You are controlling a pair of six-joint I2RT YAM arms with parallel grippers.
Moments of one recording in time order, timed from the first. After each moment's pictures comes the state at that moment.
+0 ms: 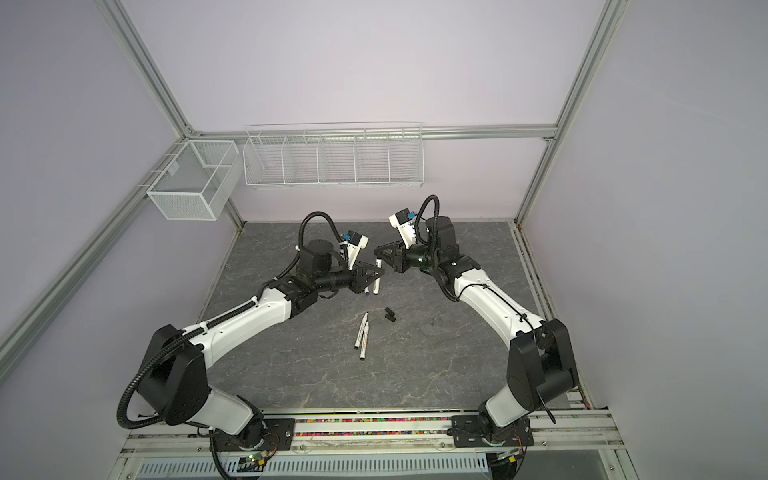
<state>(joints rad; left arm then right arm) -0.64 1.52 1.09 0.06 0.48 -0.33 0.44 1.56 1.23 -0.06 -0.76 0.25</state>
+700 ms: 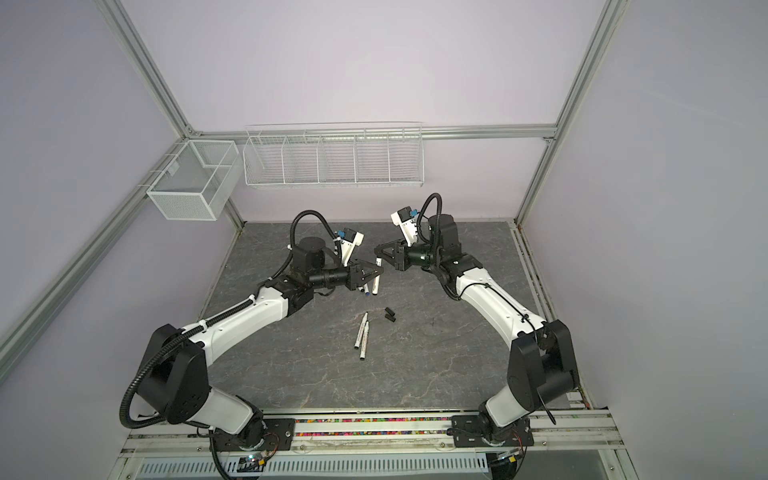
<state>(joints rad) -0.60 1.53 1.08 0.14 0.64 -0.40 0.42 1.56 1.26 -0.08 -0.81 0.31</state>
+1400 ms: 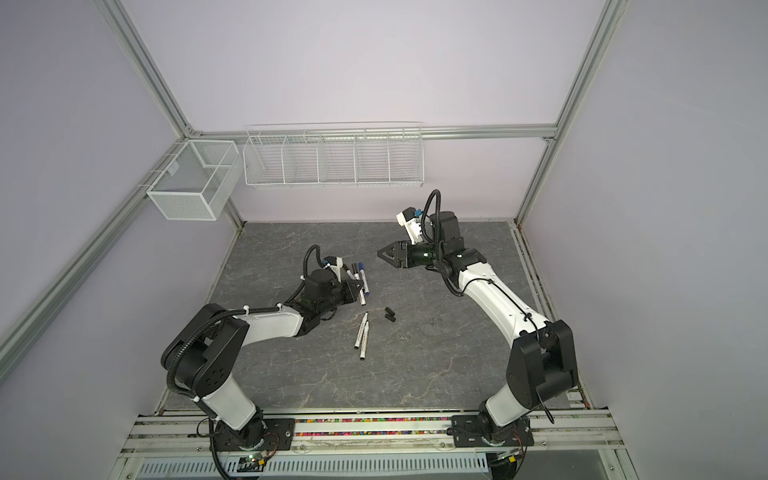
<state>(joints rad) -0.56 1.70 0.76 0.48 0.08 -0.72 0.40 1.57 1.31 -0.27 -0.76 0.37</state>
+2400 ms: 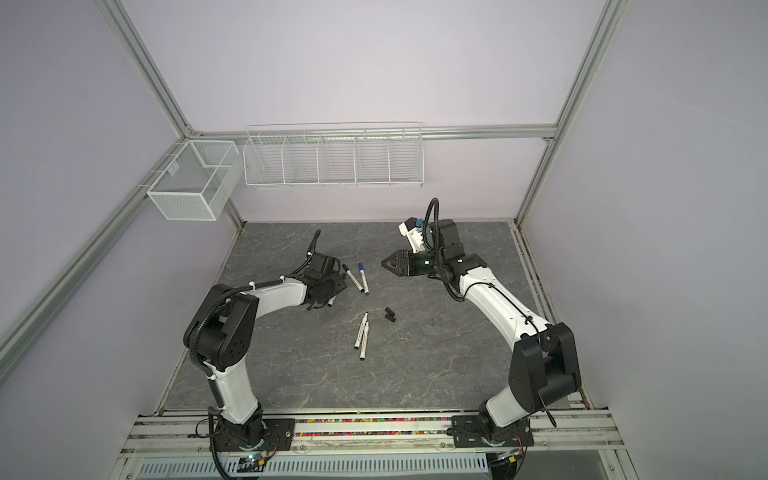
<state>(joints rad) -0.47 1.89 1.10 -0.15 -0.08 -0.92 0.40 1.54 1.27 -0.35 -0.71 0.36</state>
